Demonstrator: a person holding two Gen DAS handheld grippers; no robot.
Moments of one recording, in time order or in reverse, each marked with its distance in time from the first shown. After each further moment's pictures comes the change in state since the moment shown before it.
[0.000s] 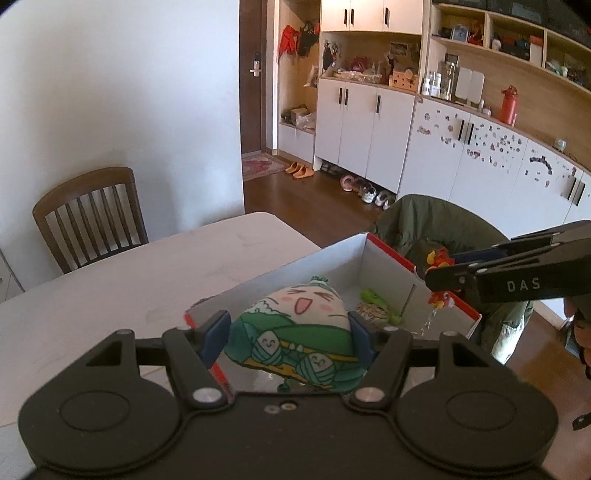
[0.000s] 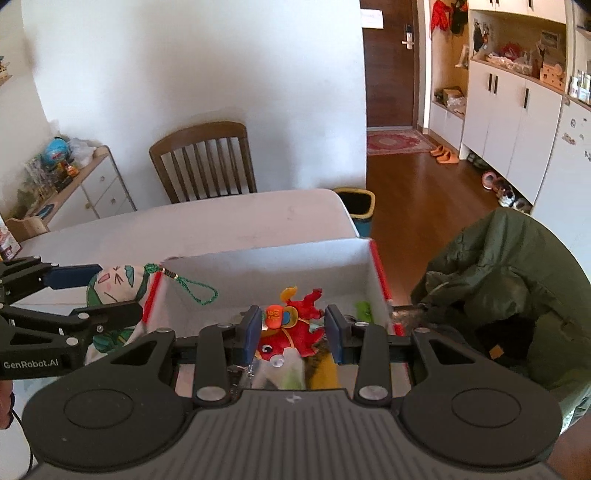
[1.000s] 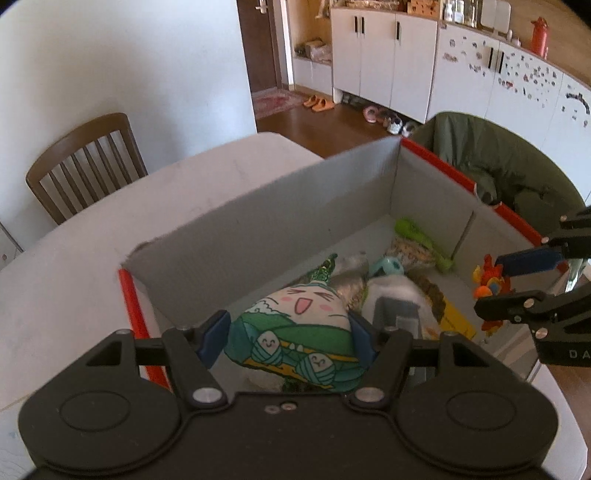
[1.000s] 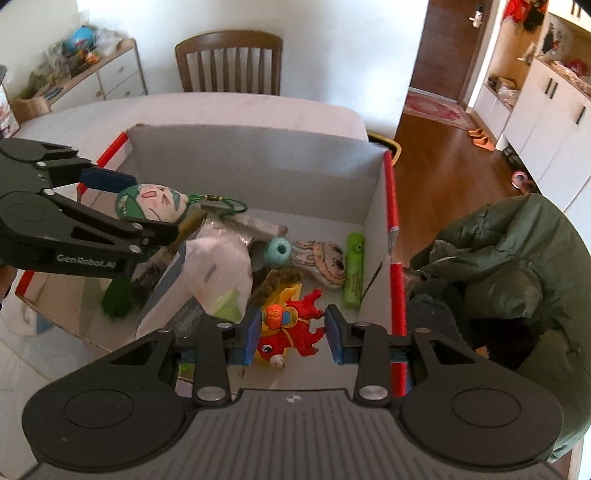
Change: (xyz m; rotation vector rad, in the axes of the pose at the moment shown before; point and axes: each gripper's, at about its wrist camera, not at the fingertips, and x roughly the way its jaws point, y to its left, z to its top) left arm 0.107 -0.024 -0.028 0.048 0.224 0.098; right arm 0.075 -0.022 -0.044 -0.271 0.217 0.016
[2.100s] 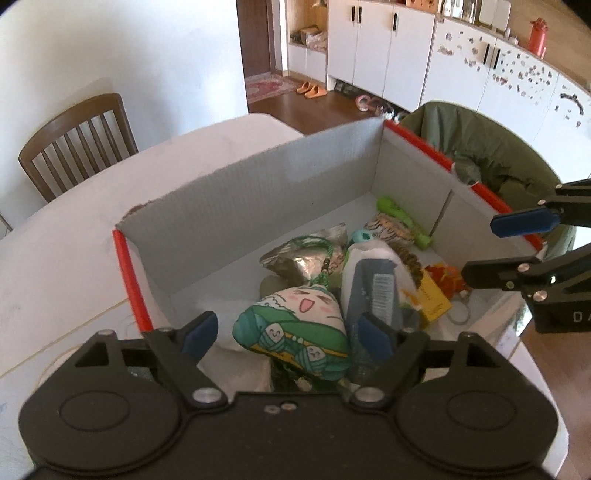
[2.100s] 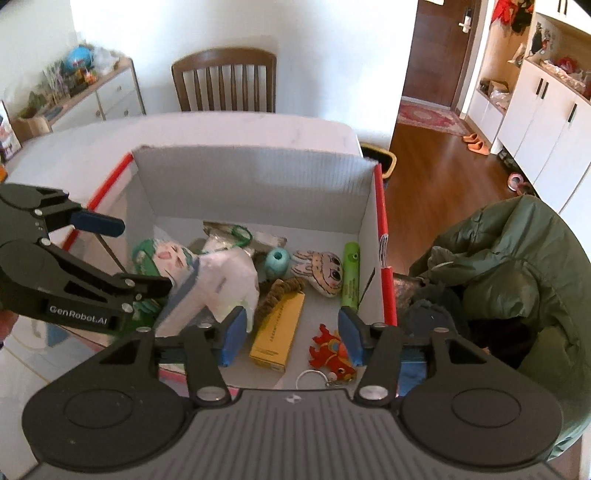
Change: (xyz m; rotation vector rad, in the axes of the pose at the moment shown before) left arm -0.021 -0.001 -0.011 -0.031 0.036 -0.048; right arm -0.026 -0.006 -0.001 0.062 -0.077 0.018
